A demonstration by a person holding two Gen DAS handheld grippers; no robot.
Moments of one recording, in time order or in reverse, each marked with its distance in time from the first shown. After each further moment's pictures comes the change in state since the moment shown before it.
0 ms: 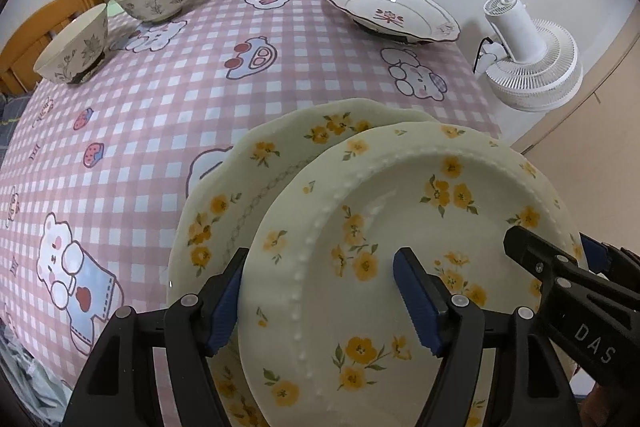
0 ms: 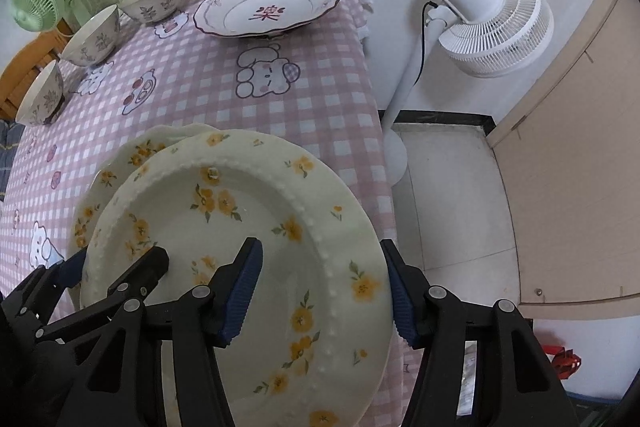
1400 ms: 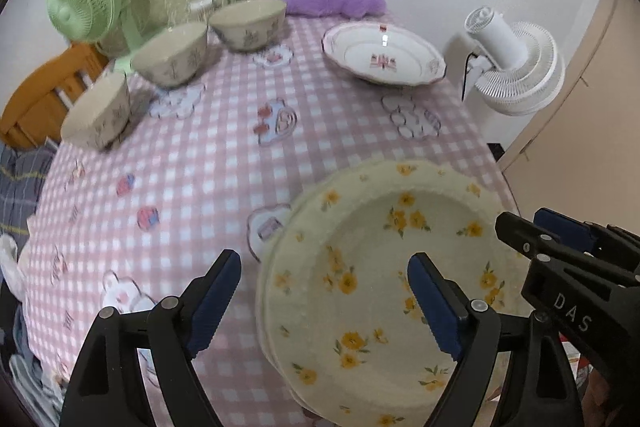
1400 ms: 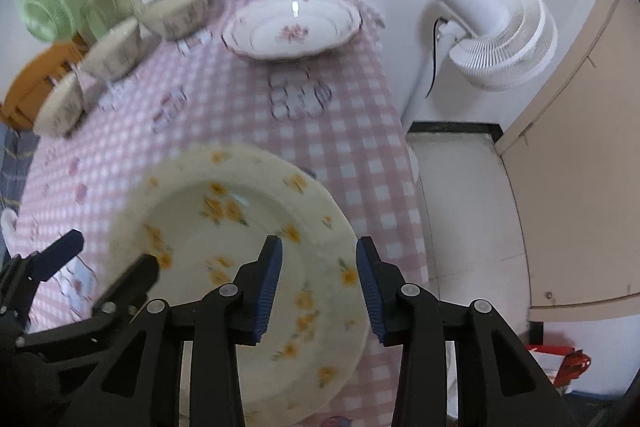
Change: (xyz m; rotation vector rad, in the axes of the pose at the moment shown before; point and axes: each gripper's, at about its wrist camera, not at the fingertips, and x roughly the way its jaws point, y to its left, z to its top) left arm -0.055 0.020 0.020 0.138 -0.102 0.027; right arm -0.032 0.027 0.008 0.032 -0.083 0.031
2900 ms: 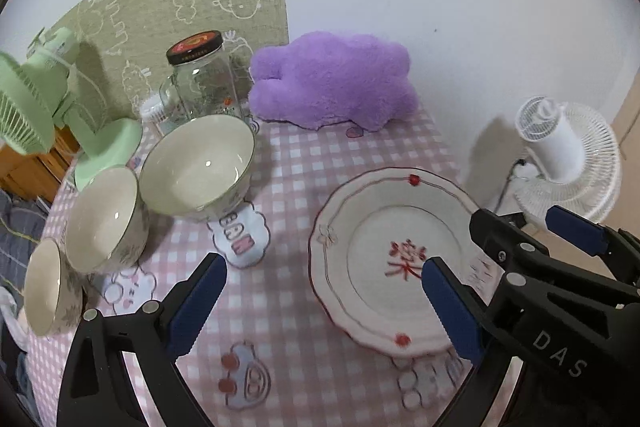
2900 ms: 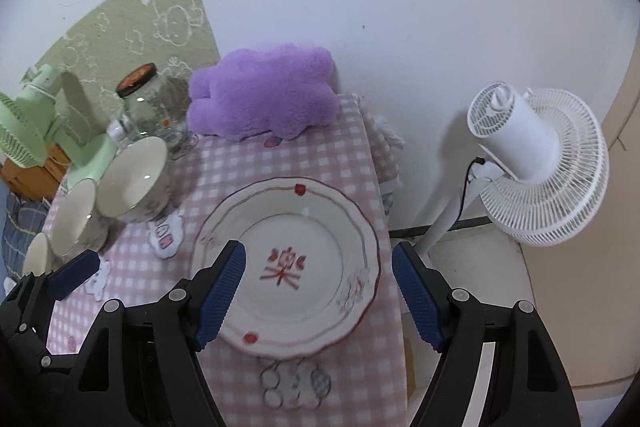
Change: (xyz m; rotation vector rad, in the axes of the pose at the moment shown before) left arm 0.105 -0.024 0.215 -0.024 -0.115 0.074; right arm 0.079 -0.017 0.230 -0.013 -0.175 0.060
